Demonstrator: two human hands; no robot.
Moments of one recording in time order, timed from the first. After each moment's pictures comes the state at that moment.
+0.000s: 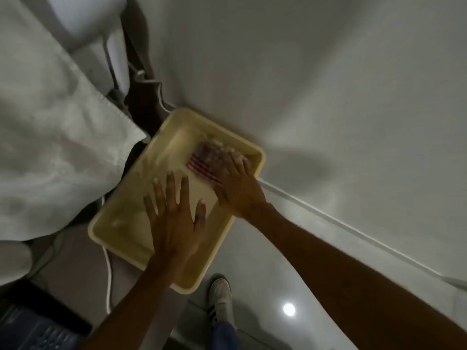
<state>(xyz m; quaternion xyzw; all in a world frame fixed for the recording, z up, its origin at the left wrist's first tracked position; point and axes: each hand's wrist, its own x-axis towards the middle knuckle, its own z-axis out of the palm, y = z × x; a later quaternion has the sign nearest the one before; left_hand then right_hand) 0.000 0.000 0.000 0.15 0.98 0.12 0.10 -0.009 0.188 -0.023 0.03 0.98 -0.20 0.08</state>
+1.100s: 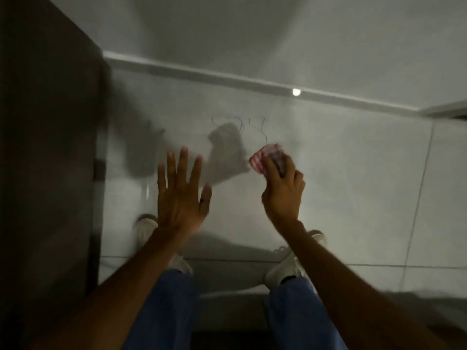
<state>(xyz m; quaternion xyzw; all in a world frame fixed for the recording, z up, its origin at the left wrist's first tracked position) 0.268 0.147 -0.269 0.44 0.88 0.04 0.17 0.437 0.308 -0.279 0.50 0.84 -0.19 0.08</state>
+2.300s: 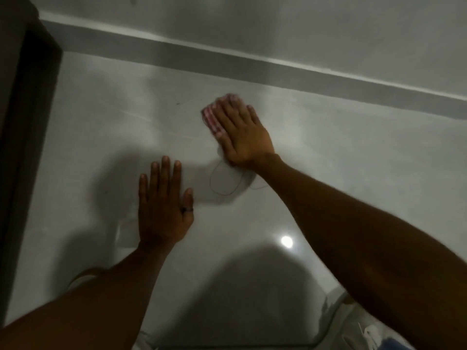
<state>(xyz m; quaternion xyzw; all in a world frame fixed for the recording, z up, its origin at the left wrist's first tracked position) 0.271 0.146 -0.521 0.40 0.91 0.09 0.03 0.318 0.393 -0.484 0.25 0.96 -0.13 0.06</state>
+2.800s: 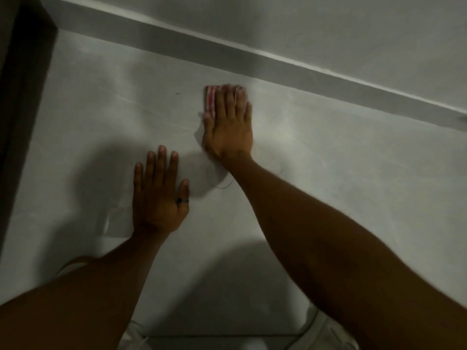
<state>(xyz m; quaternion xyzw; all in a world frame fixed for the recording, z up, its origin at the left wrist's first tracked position) 0.270 0.143 -0.523 0.40 0.91 0.13 0.01 0.284 0.363 -0.481 0.35 0.92 -0.15 0.05</state>
